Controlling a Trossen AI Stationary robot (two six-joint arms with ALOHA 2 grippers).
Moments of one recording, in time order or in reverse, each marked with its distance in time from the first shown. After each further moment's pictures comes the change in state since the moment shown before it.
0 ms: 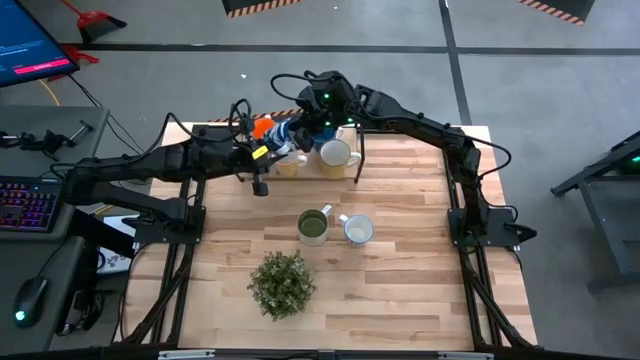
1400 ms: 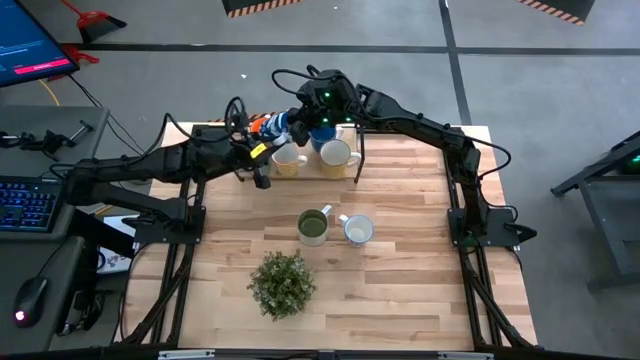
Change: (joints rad) left arm 0.008 -0.006 0.001 0.062 -0.153 0.086; right arm 0.011 0.001 0.000 0.060 0.056 0.080
